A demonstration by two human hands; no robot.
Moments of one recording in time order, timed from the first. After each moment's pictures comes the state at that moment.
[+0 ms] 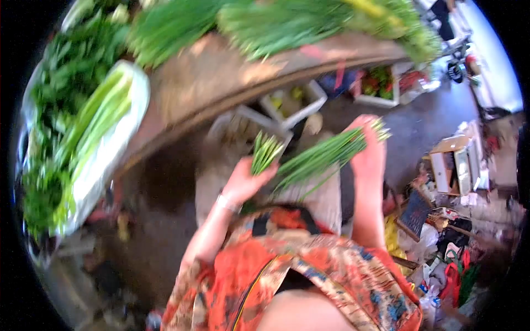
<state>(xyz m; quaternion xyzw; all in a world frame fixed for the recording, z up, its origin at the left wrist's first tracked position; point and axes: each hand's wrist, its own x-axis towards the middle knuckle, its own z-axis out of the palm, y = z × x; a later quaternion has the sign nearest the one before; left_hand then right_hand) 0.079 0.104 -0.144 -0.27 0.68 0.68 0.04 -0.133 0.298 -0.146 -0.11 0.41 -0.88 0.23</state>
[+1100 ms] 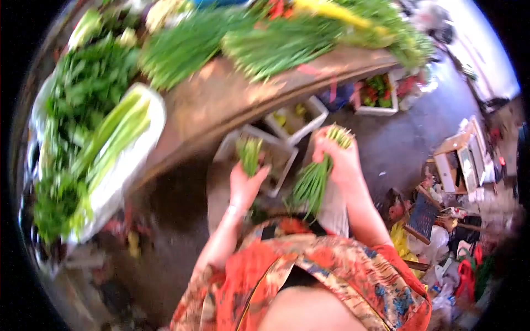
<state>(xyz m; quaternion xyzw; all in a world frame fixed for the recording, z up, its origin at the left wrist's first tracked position) 0.078 0.095 -0.162 -0.31 0.72 0.58 -0.21 -0.091 0.250 -0.111 -0.15 0.51 -0.79 0.30</state>
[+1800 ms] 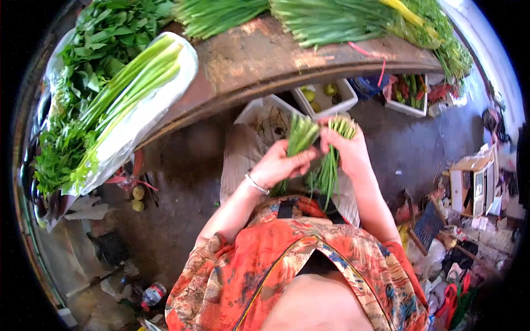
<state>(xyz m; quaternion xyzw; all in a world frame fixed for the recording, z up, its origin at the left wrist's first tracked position) 0.083 0.107 -0.134 -0.19 0.57 0.80 0.00 -0.062 0.223 -0.122 -0.19 0.53 -0.71 0.41</state>
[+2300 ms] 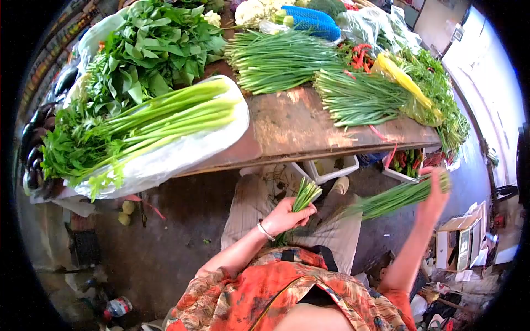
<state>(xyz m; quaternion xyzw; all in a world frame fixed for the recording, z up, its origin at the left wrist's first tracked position) 0.092 0.085 -0.156 -0.19 0.57 0.80 -0.03 -0.175 0.287 -0.023 -0.22 0.69 -0.68 -0.02</state>
